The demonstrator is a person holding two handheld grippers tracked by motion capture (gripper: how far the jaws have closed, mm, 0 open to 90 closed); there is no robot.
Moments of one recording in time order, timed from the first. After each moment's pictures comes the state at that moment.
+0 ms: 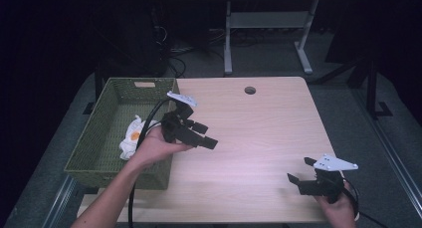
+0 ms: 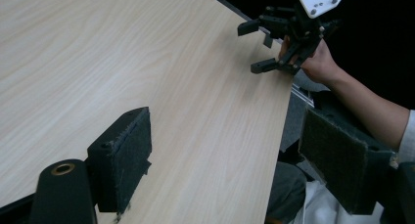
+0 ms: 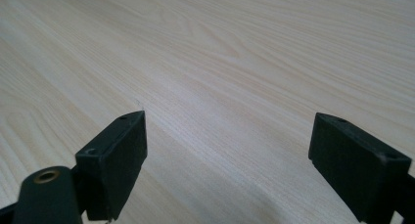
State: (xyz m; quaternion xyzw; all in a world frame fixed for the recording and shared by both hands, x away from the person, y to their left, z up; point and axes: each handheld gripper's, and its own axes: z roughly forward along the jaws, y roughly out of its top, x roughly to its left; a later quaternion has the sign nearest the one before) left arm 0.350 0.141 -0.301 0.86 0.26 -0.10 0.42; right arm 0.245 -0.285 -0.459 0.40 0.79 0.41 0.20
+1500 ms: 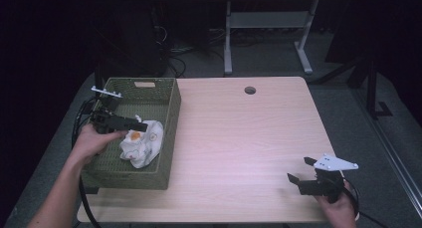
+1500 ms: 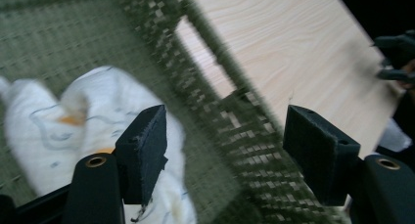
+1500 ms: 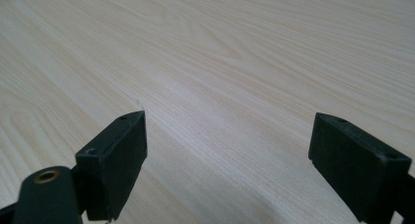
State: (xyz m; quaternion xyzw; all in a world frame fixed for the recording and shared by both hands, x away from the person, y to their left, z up) left arm 0.384 0.321 -0.331 0.81 0.46 -0.03 0.36; right arm 0.245 -0.285 -0.458 0.39 0.80 0.42 0.20
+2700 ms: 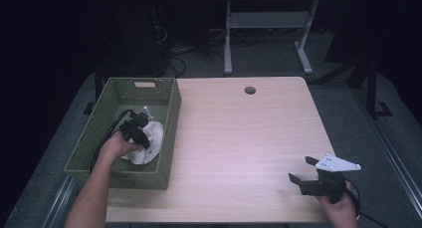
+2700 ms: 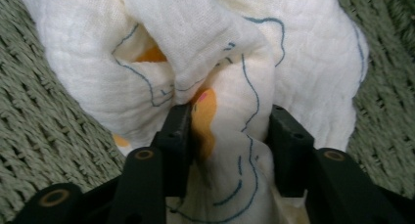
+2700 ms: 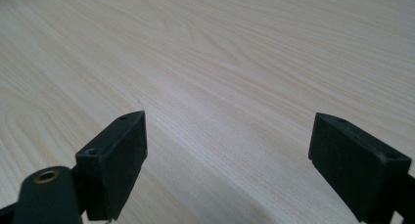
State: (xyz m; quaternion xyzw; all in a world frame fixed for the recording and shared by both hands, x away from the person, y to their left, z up) left arm 0.422 0.276 -0.422 0.88 0.47 0.05 0.04; right arm 0.242 -0.287 -0.454 0.39 0.79 0.42 0.21
